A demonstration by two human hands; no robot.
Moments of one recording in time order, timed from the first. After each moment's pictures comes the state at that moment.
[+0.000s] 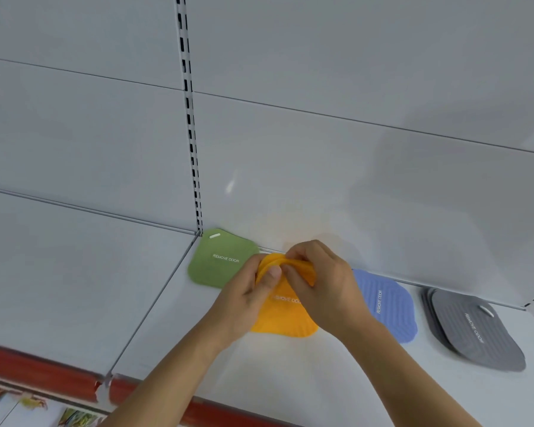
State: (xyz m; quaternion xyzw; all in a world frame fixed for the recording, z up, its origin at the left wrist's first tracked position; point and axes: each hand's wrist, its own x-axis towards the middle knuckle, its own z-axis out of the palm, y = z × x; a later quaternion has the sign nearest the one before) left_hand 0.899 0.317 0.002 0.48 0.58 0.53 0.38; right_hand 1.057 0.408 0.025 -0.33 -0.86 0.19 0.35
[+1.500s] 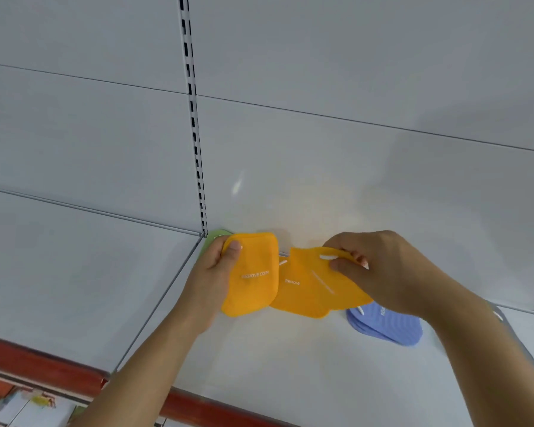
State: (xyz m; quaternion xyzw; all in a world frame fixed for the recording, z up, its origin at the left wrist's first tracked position) left_hand 0.859 0.320 0.010 0.31 0.62 0.62 0.37; right_hand 1.113 0.429 0.113 -0.33 -0.93 0.14 0.12
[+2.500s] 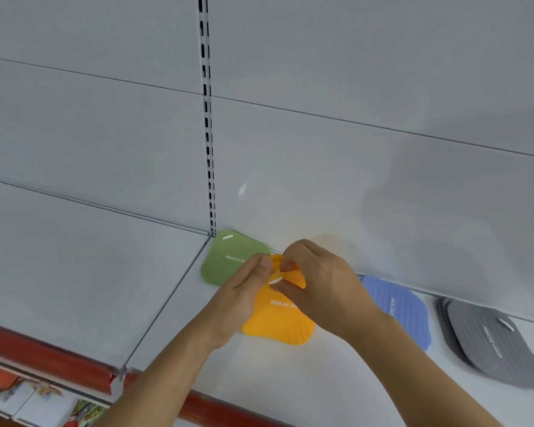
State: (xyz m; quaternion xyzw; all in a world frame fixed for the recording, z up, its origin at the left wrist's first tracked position) left_hand 0.885 0.301 0.019 0.44 0.56 0.54 0.45; right_hand 1.040 0.403 0.050 -0.24 -0.93 0.10 0.26
